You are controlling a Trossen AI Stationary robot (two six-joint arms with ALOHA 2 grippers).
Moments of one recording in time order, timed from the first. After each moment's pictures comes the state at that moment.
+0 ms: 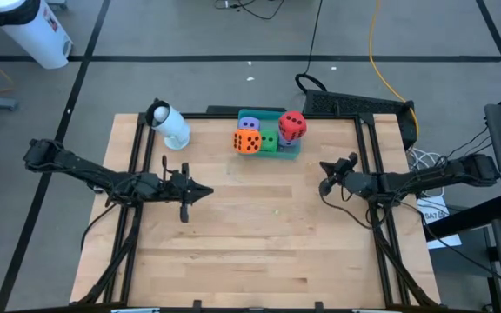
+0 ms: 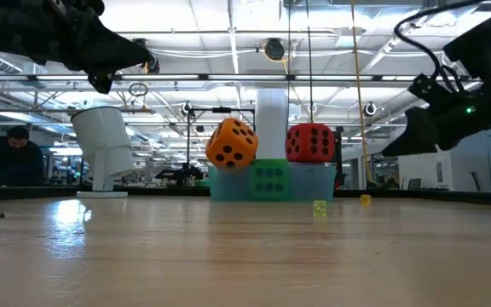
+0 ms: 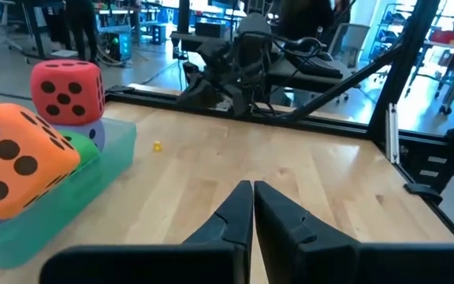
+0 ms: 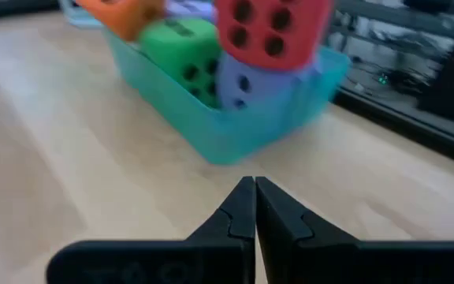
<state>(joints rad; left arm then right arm) -0.24 0.87 0.25 0.53 -0.30 -0.17 0.04 0.72 0.06 0.18 0.76 0.33</state>
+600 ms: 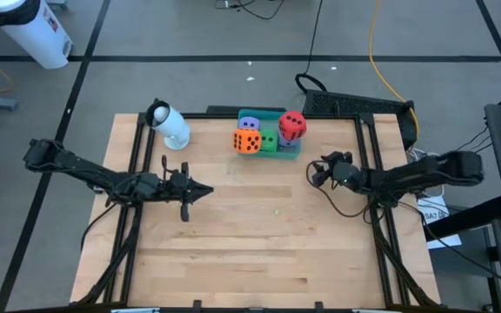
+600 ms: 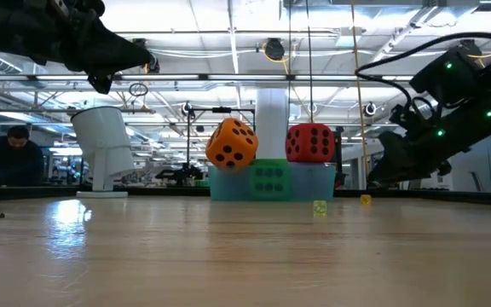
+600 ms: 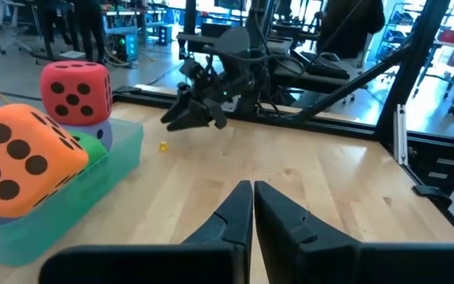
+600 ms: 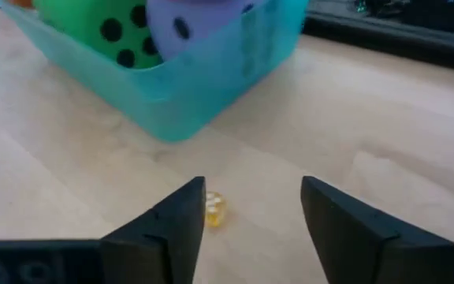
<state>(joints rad) -0.24 0.87 0.25 0.53 -0.32 -0.16 -0.21 1.14 0.06 0.50 0.58 0.48</state>
